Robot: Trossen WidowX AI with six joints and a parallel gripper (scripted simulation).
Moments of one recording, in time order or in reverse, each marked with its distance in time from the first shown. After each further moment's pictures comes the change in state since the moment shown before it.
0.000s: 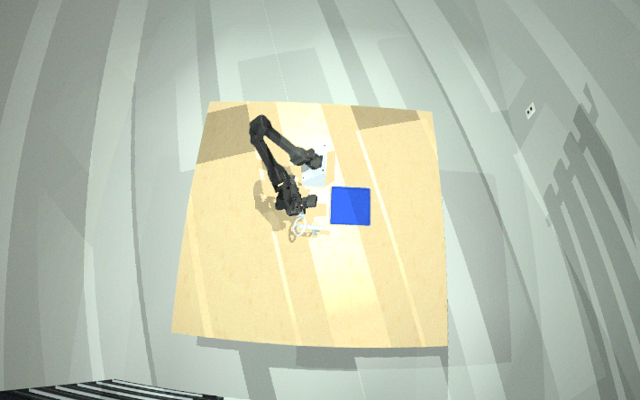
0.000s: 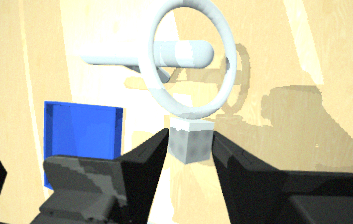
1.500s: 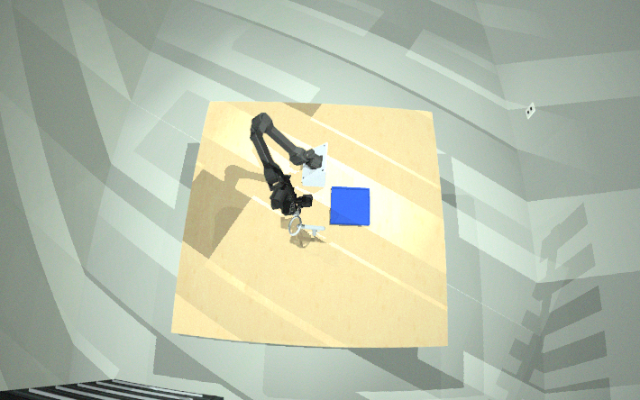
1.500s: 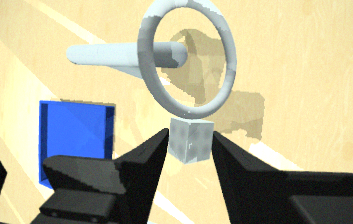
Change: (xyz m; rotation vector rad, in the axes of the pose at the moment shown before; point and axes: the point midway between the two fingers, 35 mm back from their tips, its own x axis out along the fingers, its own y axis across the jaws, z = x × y) arm -0.006 -0.020 0.001 0.000 -0.002 0.000
